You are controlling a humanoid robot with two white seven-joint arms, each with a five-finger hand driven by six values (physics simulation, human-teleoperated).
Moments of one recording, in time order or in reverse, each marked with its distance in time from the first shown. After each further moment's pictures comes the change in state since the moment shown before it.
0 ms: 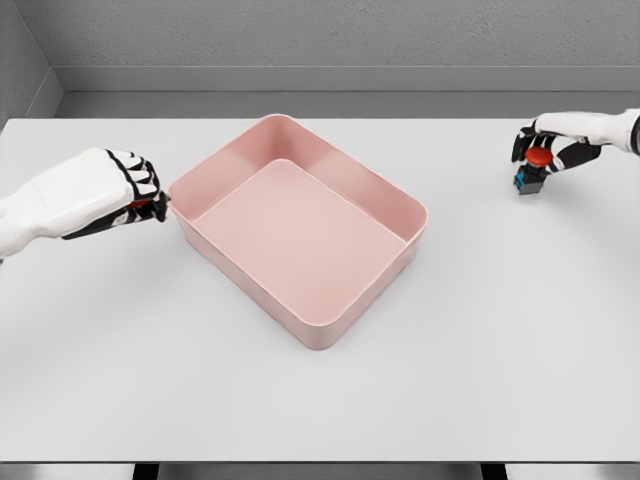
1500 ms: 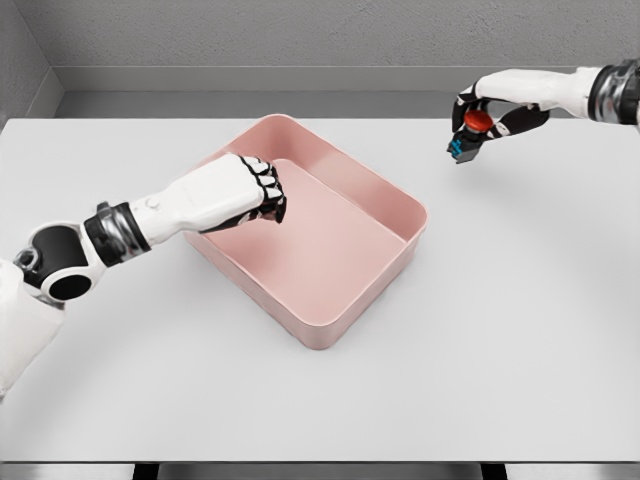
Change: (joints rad) left arm -0.204 -0.404 -0.205 0.196 -0.229 0.000 -0.052; right arm -0.044 0.017 -0.009 -0.238 -0.053 -0.038 0.001
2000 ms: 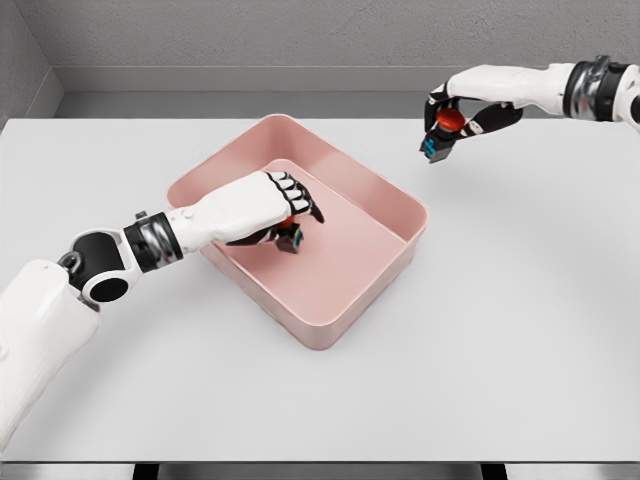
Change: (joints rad) left arm -0.020 -0.069 -0.051 0.079 -0.046 0.001 -0.002; right arm -0.002 0.022 0.000 -0.078 -0.006 0.004 0.000
